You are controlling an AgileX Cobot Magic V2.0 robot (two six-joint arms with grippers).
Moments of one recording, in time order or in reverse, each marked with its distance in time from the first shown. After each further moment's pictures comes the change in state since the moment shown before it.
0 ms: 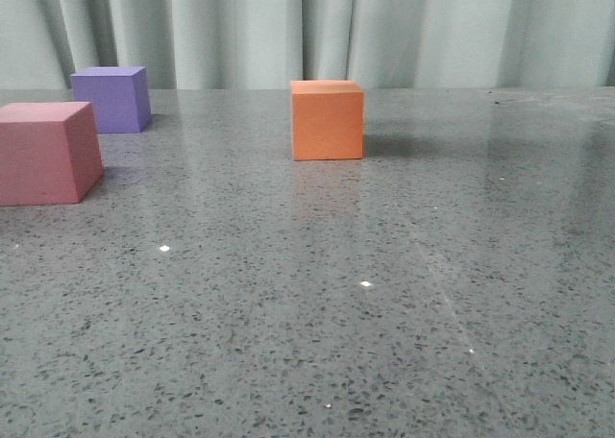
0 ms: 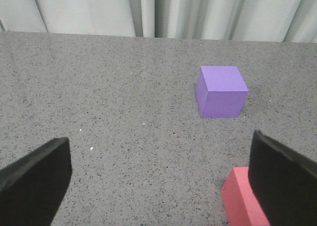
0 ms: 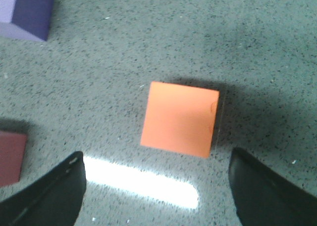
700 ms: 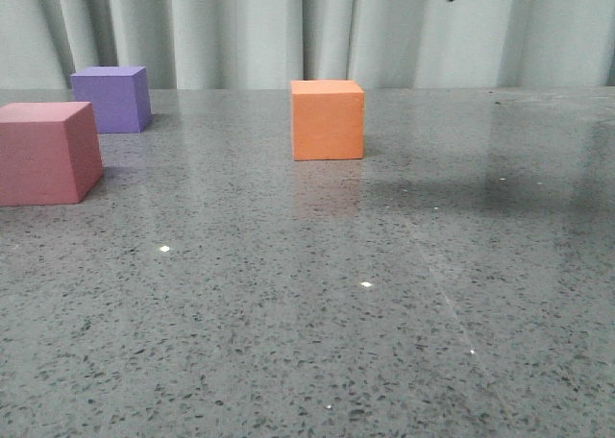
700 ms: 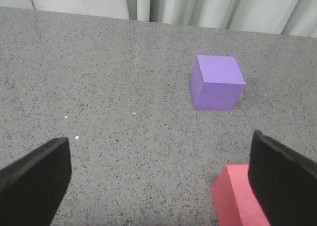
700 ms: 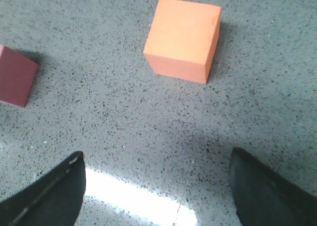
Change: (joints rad) left arm 0.000 0.054 0.000 -0.061 -0.009 0.000; right arm 0.047 -0.523 0.769 -0.021 -0.409 -0.008
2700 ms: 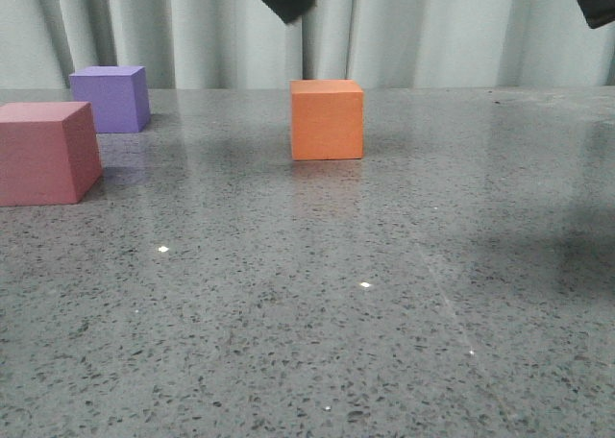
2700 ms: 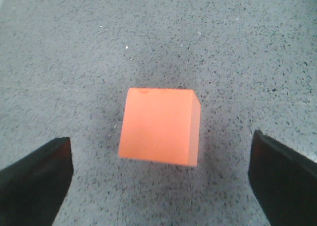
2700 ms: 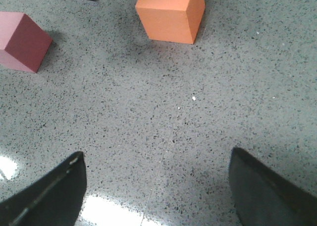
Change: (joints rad) left arm -0.509 0.999 -1.071 -0.269 0.590 1.073; right arm 0.000 -0.370 0.415 0.020 -0.183 0.000
